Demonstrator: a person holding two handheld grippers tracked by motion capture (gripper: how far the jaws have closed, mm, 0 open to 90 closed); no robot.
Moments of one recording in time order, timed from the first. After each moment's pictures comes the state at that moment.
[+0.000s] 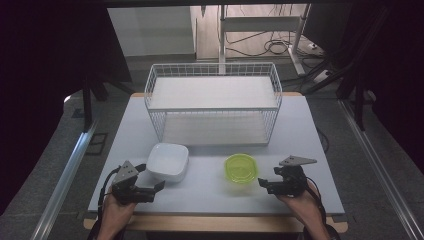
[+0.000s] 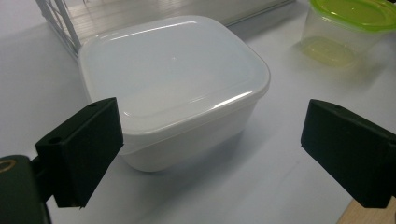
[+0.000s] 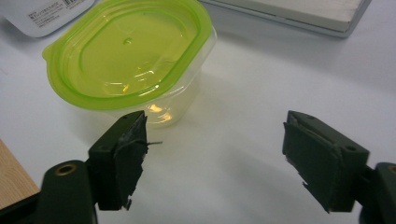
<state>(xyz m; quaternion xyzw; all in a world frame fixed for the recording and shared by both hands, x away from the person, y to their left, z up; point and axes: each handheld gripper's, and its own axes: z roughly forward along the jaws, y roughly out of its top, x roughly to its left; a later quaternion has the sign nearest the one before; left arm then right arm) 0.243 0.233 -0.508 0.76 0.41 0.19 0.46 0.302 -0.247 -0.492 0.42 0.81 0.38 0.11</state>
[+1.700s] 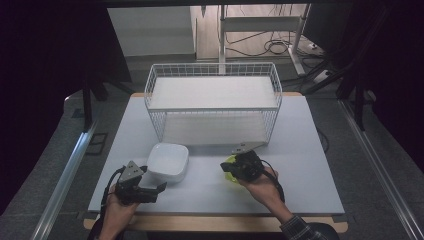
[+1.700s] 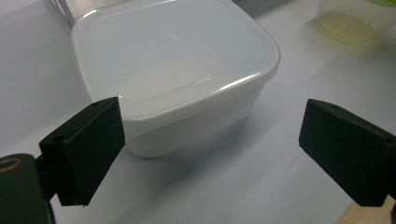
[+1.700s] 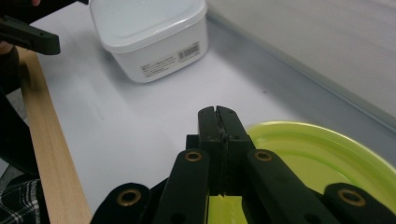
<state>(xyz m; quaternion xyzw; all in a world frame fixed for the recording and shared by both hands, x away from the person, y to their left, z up) 0.246 0.226 -0.509 0.78 0.42 0.18 0.42 0.327 -0.127 -0.468 0.29 0.87 0.41 0.06</state>
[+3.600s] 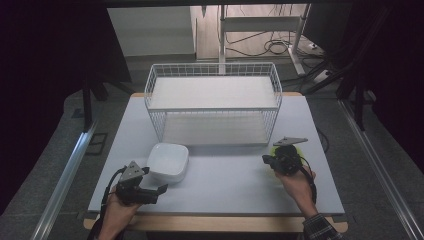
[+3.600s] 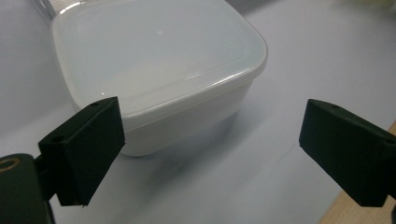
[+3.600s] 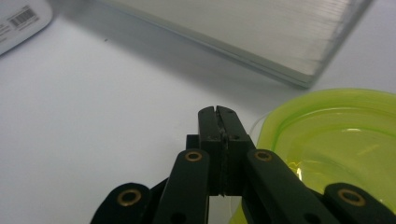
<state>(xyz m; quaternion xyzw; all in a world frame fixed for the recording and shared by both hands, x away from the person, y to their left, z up) 0.247 0.225 -0.510 0.79 0.41 0.15 0.43 0.356 -0.236 -0.479 0.42 0.82 0.35 0.14</state>
